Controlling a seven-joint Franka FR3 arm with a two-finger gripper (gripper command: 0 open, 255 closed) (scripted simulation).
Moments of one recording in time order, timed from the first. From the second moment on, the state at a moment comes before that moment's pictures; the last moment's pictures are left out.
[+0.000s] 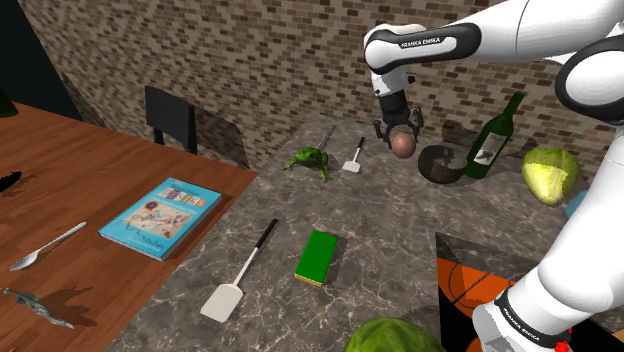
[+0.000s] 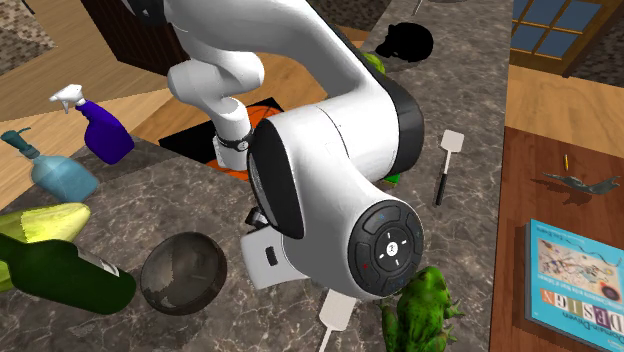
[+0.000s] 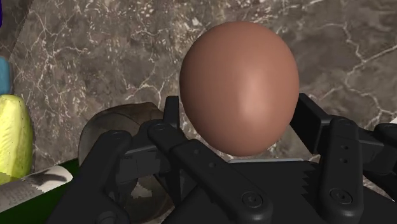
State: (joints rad) arm -0.21 0.27 0.16 -1.61 -0.15 1.31 0.87
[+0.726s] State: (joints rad) arm -0.28 0.22 0.12 -1.61 -0.19 1.28 0.75
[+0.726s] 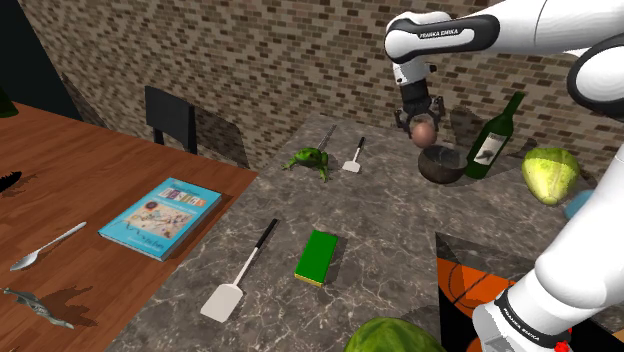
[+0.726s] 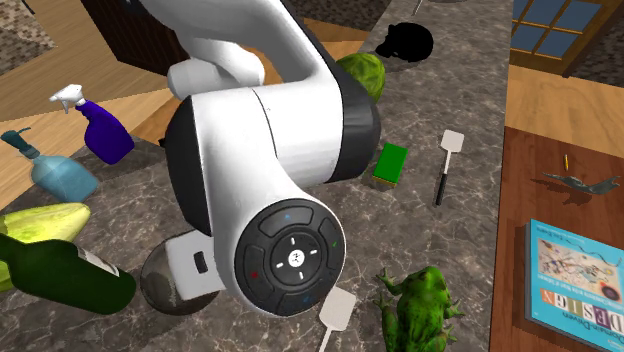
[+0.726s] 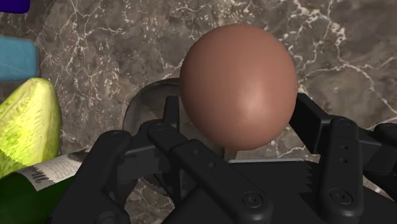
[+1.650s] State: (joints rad) arm -0.42 0.22 0.01 -1.66 -0.29 1.38 0.52
